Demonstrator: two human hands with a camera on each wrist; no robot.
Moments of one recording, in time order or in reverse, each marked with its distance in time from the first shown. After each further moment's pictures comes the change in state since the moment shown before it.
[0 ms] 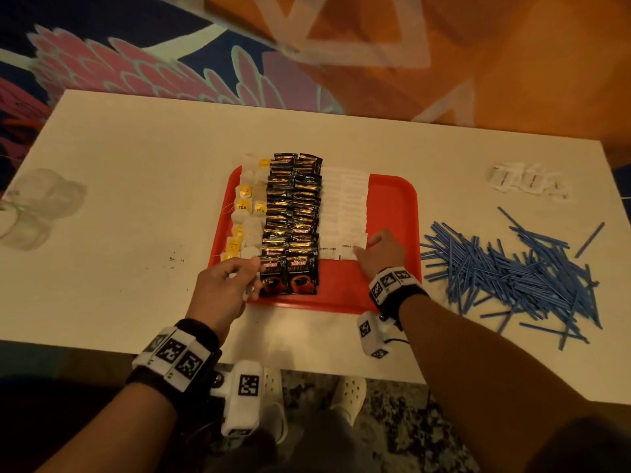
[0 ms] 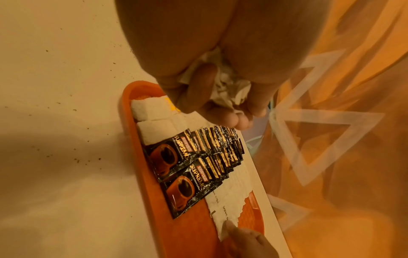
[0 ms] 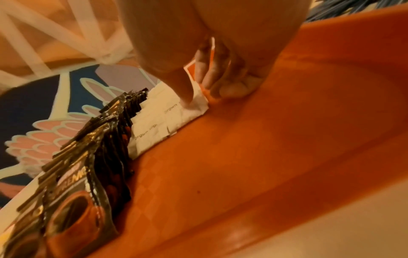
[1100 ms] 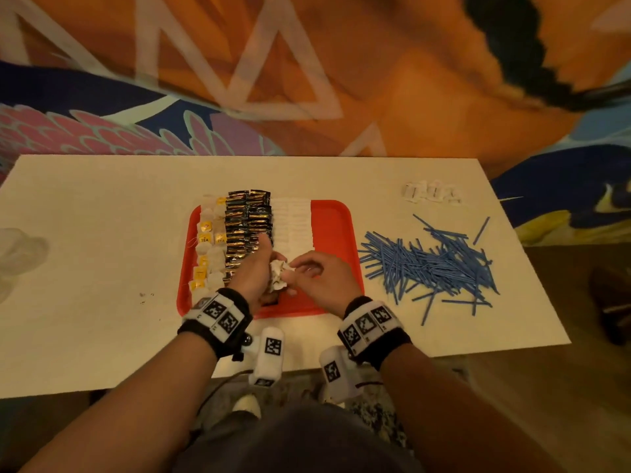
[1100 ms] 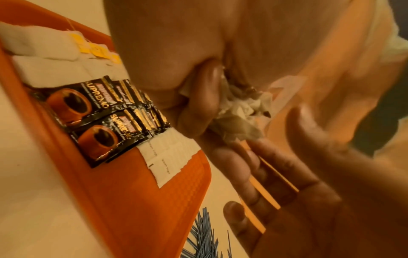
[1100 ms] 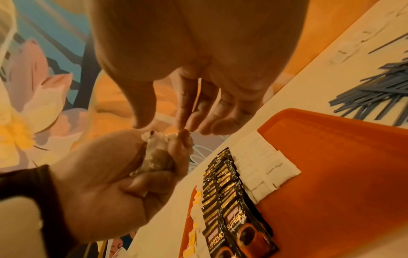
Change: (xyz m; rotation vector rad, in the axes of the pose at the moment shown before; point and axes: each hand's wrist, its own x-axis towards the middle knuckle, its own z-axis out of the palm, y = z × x) left_hand -0.042 0.067 0.079 0.026 -0.367 -0.086; right_hand -0.149 -0.046 -0.083 0.371 -0.250 -0.367
